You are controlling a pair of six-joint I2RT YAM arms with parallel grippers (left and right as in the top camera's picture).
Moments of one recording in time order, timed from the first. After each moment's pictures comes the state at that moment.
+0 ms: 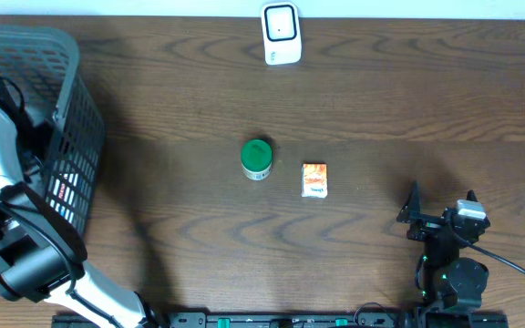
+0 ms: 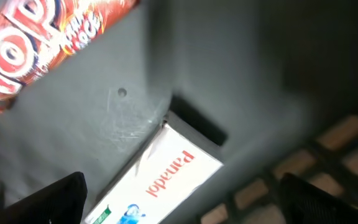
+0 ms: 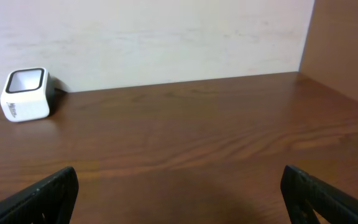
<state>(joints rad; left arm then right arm) 0.55 1.91 1.56 -1.13 -0.05 -0.12 -0.07 0.01 0.01 -0.06 0.10 0.06</state>
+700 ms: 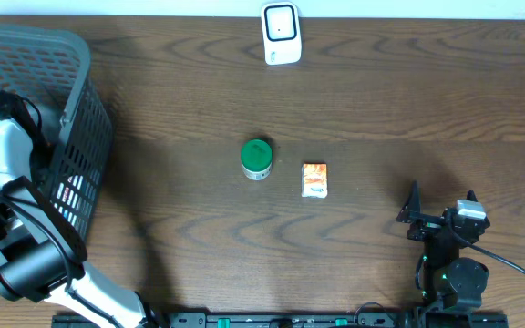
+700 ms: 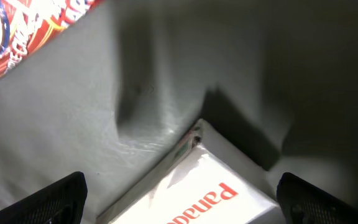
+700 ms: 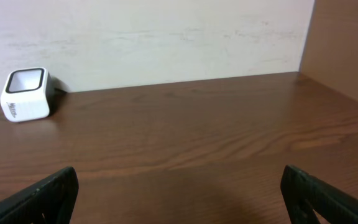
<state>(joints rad) 0.55 1.91 1.40 -1.01 -0.11 -0.11 -0.07 0.01 0.01 -0.06 0.10 0.06</state>
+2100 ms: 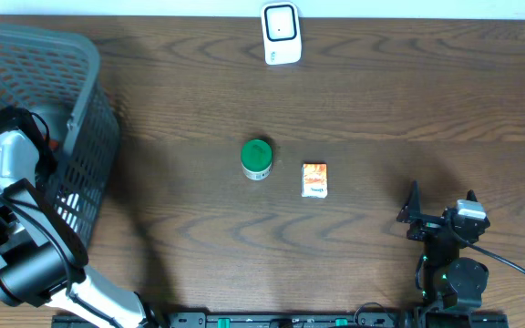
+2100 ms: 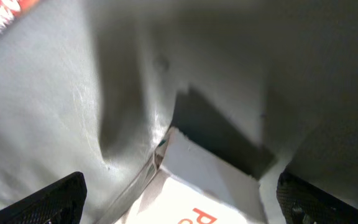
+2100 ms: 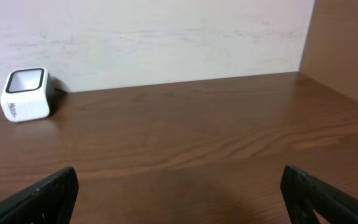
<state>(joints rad) 0.55 1.89 1.28 -1.00 -0.14 -0.09 -0.07 0.01 0.01 -0.06 0.10 0.06</state>
